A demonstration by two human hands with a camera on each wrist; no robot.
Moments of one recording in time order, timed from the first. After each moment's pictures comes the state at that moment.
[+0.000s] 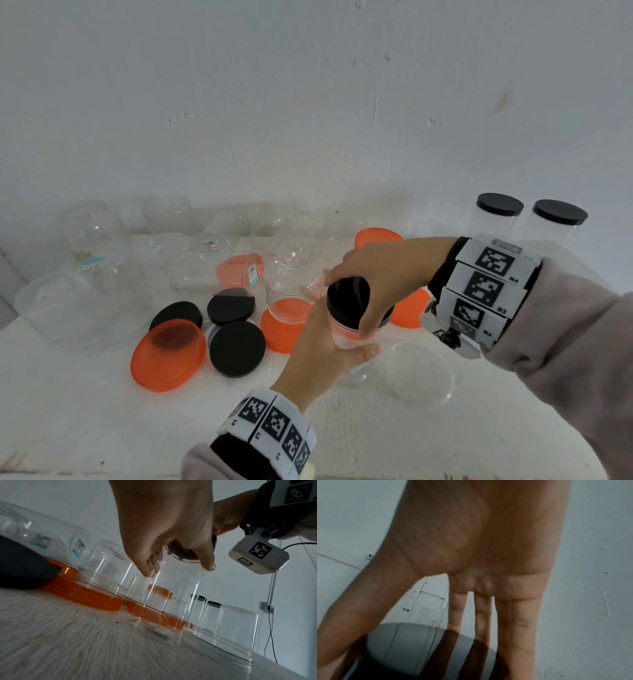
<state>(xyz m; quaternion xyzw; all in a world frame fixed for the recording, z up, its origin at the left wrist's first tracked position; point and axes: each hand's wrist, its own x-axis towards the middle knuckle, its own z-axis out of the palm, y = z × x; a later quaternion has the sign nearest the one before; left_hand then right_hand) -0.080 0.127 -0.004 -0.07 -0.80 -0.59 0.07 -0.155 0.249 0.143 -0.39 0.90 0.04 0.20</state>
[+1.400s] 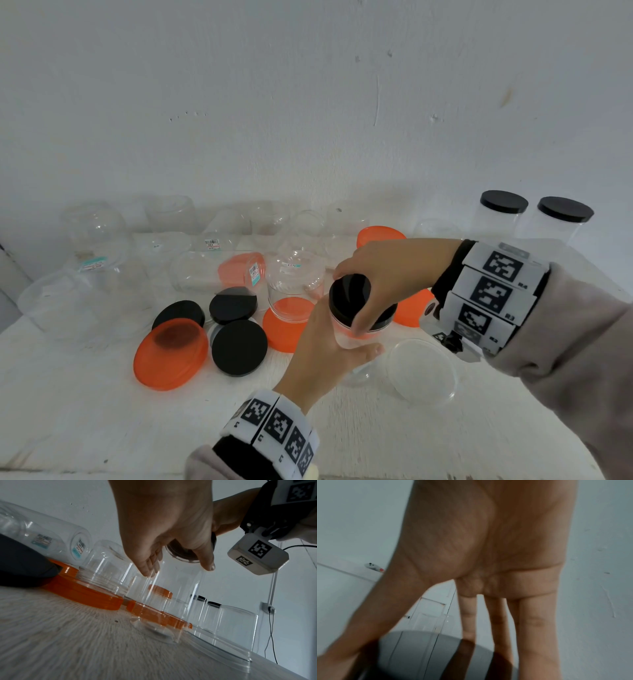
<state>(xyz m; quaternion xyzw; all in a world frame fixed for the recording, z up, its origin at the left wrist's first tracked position) -0.080 0.129 -0.004 -0.07 -0.80 -0.59 0.08 -0.153 0.250 0.140 -0.36 0.91 0.03 0.17</state>
